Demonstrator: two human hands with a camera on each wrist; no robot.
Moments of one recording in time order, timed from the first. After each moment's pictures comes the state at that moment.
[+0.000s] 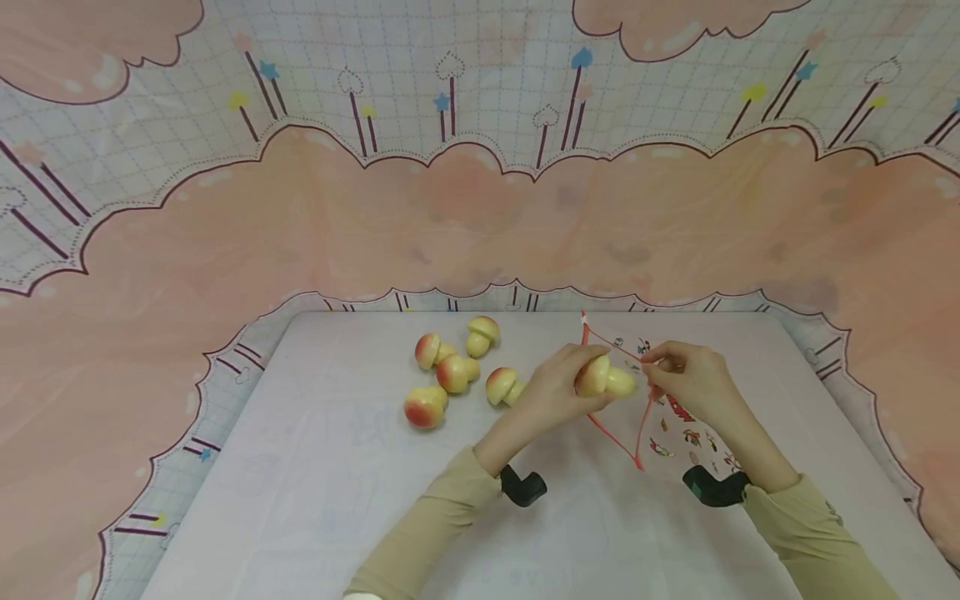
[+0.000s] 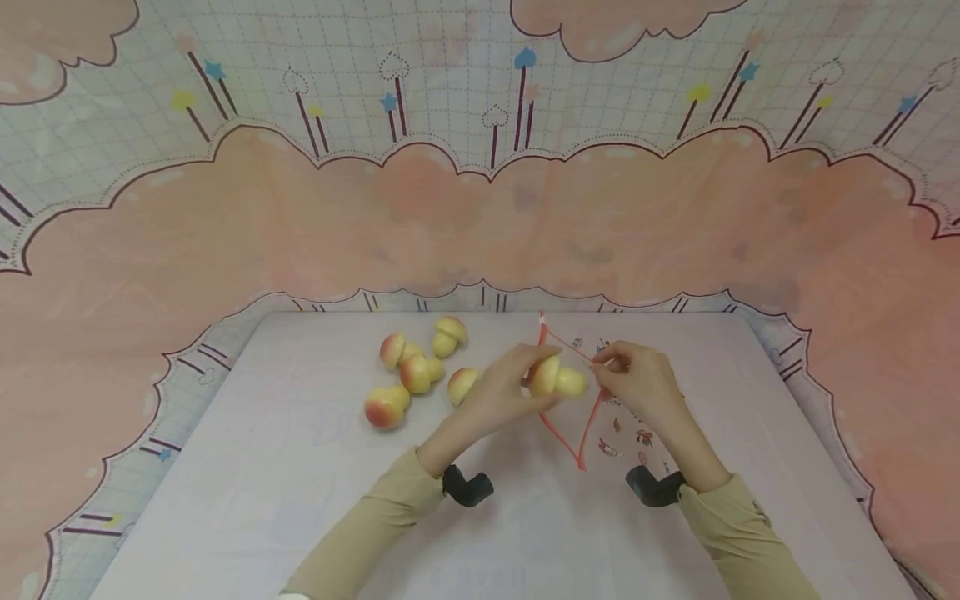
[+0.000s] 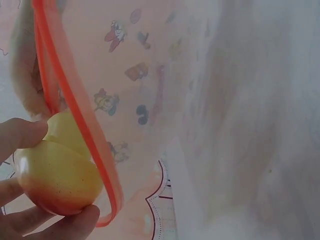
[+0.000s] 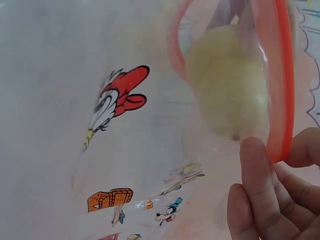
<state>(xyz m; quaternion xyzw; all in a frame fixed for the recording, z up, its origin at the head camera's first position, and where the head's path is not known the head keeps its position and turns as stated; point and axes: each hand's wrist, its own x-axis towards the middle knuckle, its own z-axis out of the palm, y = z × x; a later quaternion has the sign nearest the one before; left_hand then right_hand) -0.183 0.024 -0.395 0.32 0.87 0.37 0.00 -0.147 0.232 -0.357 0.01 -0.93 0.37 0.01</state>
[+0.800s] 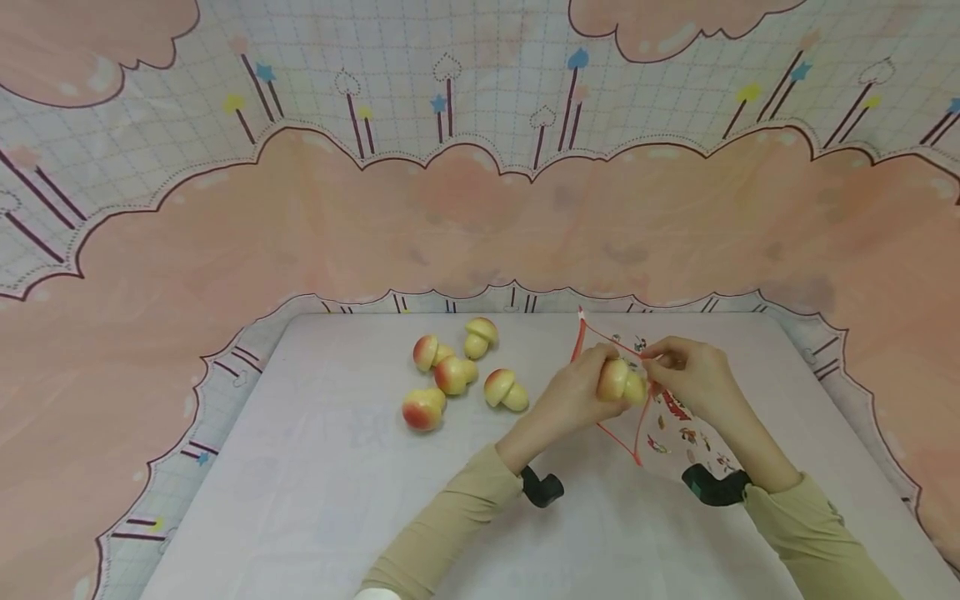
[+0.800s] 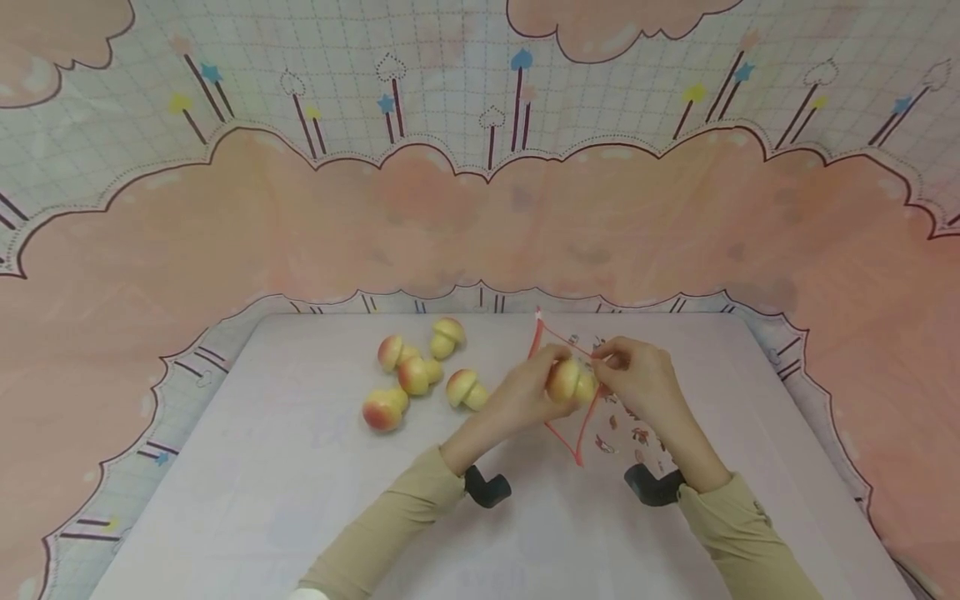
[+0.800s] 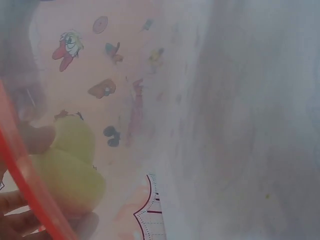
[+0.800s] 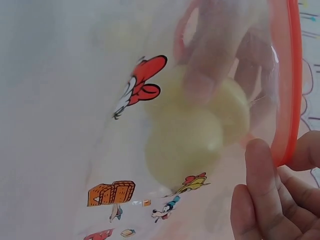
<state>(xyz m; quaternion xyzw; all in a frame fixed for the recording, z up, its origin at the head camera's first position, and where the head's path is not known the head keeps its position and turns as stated) -0.184 0.053 -0.402 0.31 0.89 0.34 0.03 -0.144 0.230 -0.349 0.00 -0.93 0.37 0.03</state>
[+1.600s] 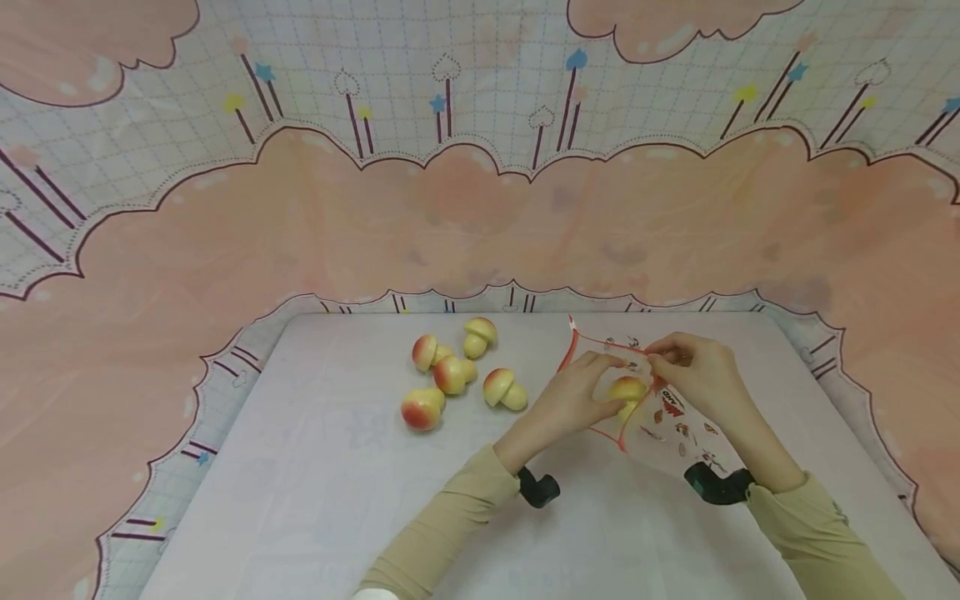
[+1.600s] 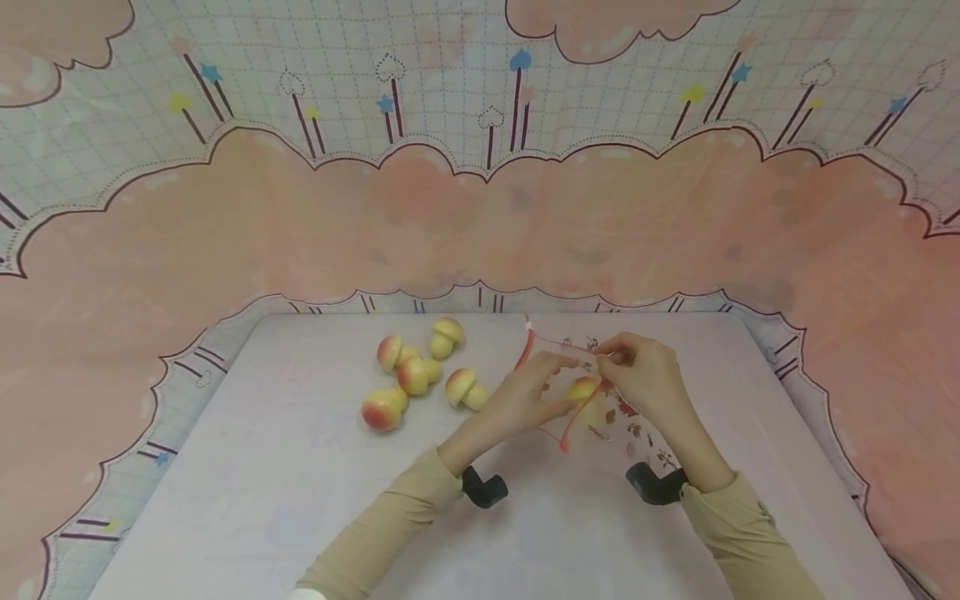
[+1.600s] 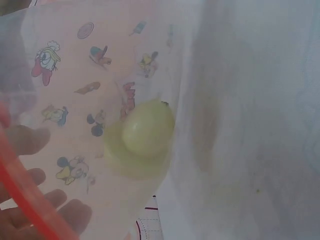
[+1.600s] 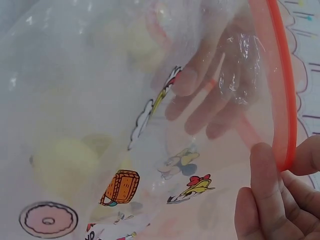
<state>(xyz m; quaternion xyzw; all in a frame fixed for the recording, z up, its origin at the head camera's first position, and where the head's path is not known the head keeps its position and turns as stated) -0.183 0.050 -0.406 0.35 0.89 0.30 0.00 -0.141 0.232 -0.345 0.01 -0.93 0.36 0.07</state>
